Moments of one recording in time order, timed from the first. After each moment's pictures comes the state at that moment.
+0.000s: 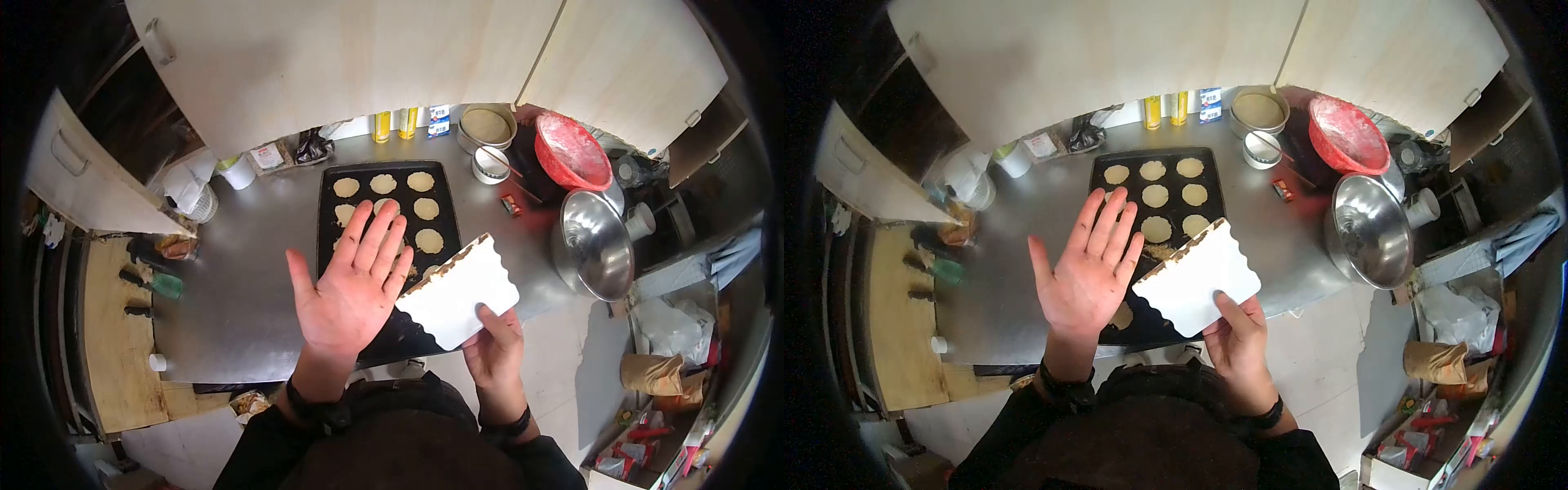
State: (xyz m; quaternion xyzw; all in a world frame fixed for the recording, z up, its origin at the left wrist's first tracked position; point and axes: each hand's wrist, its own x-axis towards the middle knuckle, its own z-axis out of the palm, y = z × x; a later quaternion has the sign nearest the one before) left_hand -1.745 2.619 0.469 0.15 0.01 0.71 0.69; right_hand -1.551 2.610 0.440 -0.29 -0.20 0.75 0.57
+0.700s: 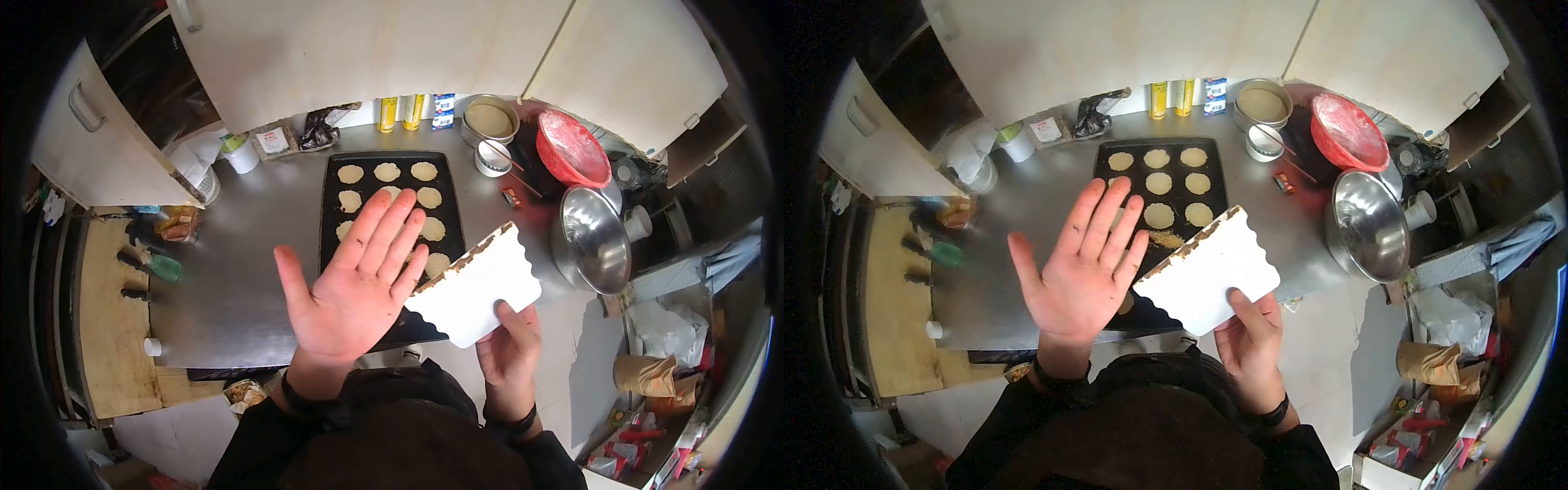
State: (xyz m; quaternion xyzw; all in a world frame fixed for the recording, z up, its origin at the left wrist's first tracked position) left_hand -1.751 2.583 0.482 0.28 -0.04 0.67 0.69; right_hand -1.551 2.580 0.462 -0.27 -0.26 0.71 0.59
